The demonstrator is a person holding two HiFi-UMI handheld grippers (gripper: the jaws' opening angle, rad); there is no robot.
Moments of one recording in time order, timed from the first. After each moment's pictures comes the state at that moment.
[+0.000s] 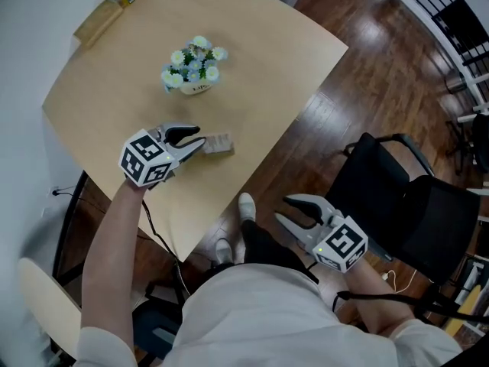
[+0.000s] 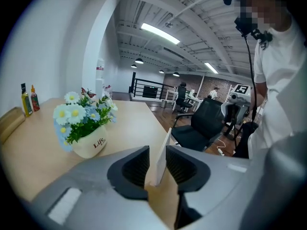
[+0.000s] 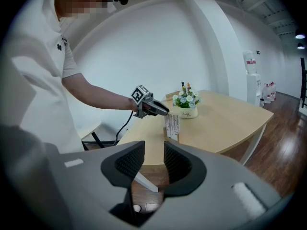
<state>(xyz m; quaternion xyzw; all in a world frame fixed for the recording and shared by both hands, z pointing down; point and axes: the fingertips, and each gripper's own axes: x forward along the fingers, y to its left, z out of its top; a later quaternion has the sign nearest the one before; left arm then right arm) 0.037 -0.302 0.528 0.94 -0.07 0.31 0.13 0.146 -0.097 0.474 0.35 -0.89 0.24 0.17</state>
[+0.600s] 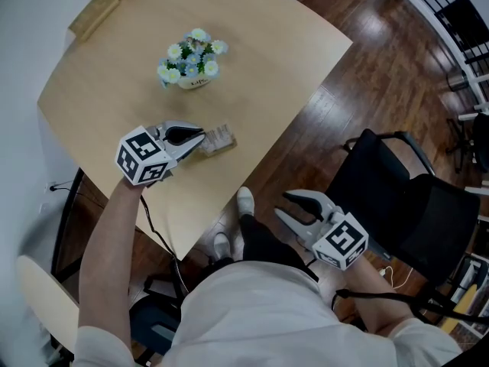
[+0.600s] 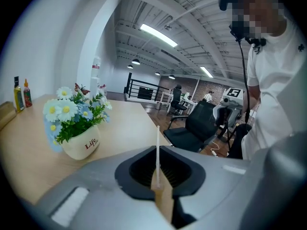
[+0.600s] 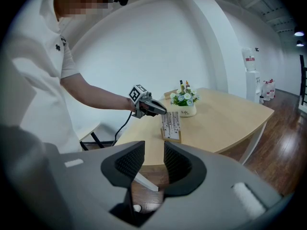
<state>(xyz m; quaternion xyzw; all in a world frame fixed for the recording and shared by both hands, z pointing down) 0.044 -0.298 0.530 0.94 -0.04 0.29 0.15 0.149 -0.110 0.483 0.35 -0.88 0.25 0.18</state>
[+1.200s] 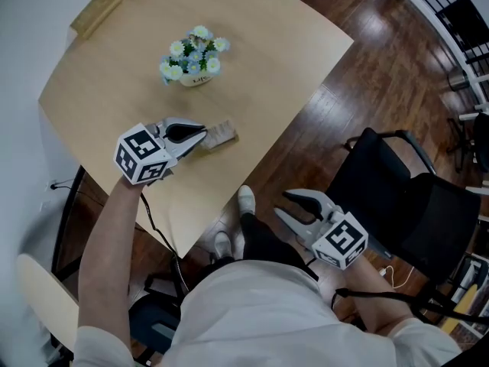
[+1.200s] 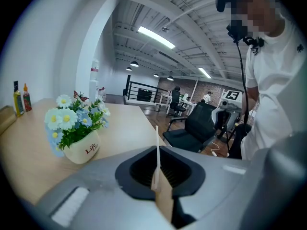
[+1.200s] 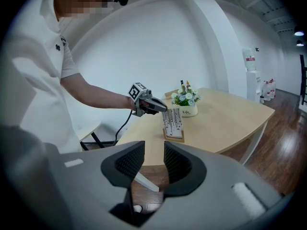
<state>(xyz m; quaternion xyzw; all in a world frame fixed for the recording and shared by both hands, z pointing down) 0.045 -0.294 0.516 0.95 -0.04 0.28 0.14 0.143 -0.106 0.484 0.35 -0.88 0.25 0.18</state>
